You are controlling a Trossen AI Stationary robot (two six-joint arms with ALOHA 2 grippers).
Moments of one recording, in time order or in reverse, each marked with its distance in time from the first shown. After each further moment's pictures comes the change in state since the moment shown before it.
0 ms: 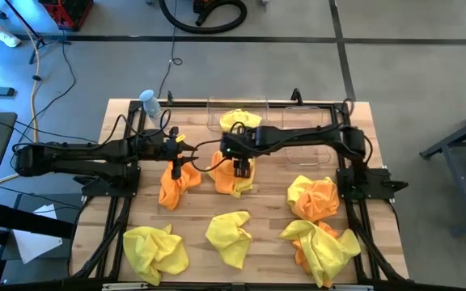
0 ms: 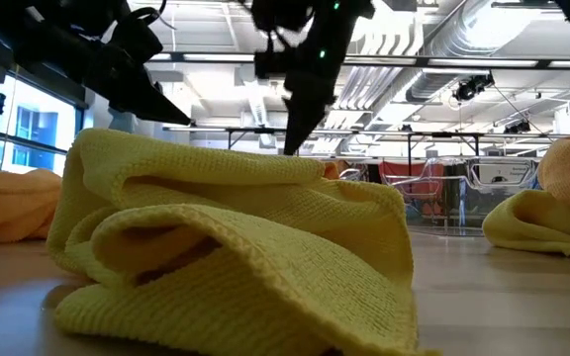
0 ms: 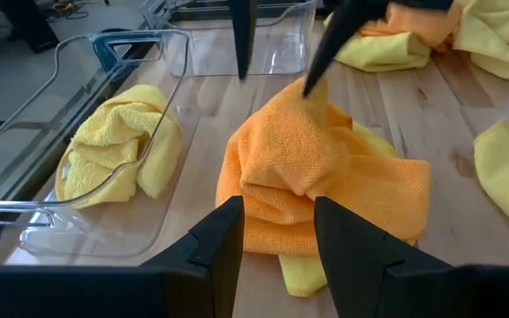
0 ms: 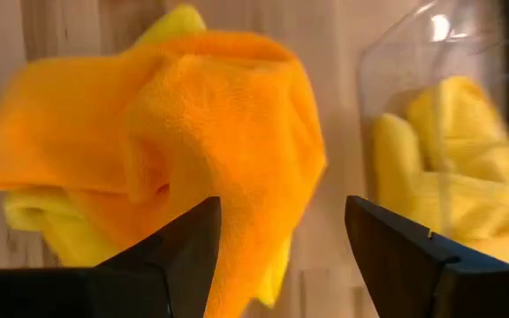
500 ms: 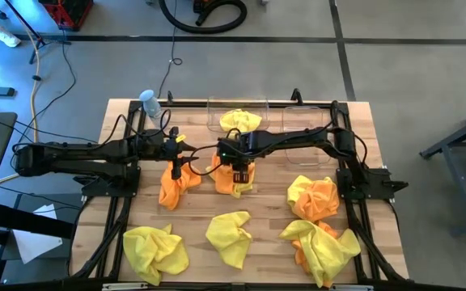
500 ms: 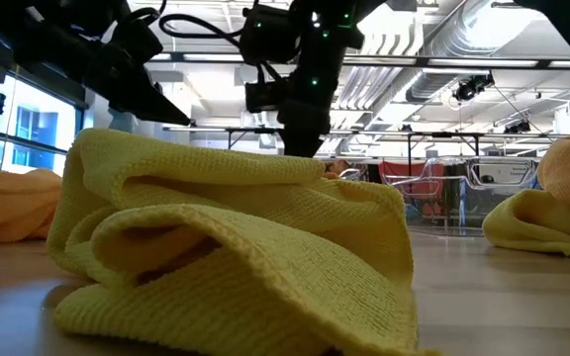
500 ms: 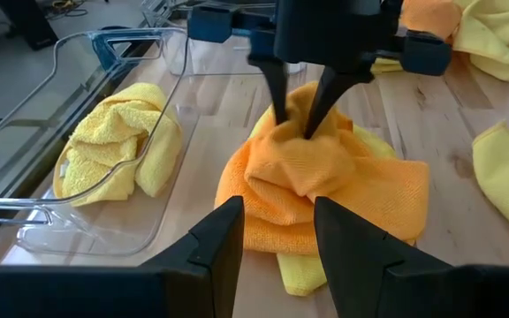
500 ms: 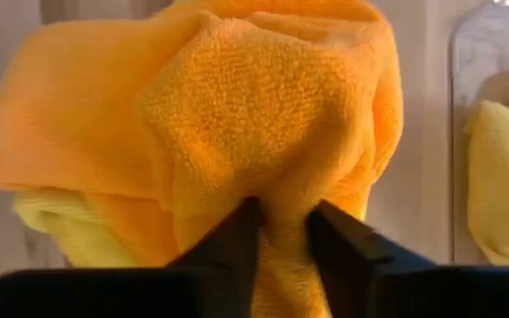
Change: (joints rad) left arm 0.000 0.000 0.000 -0.002 0.000 -0.011; right arm 0.000 0.085 0.000 0.012 -0.104 0.009
